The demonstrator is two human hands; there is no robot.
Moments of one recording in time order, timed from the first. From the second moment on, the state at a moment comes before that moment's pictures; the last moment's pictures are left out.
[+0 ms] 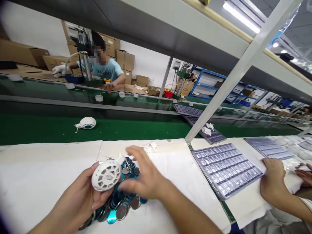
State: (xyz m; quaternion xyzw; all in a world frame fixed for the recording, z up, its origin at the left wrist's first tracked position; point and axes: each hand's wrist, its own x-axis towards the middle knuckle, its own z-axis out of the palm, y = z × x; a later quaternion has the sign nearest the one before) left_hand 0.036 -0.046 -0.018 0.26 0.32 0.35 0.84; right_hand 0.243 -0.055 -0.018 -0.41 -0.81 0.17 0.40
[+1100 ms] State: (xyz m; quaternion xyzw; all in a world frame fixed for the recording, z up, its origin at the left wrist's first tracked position) left_hand 0.042 -0.061 -0.023 0.31 0.36 0.41 0.78; right_hand 0.215 -0.094 -0.012 -0.45 -0.57 0.51 0.46
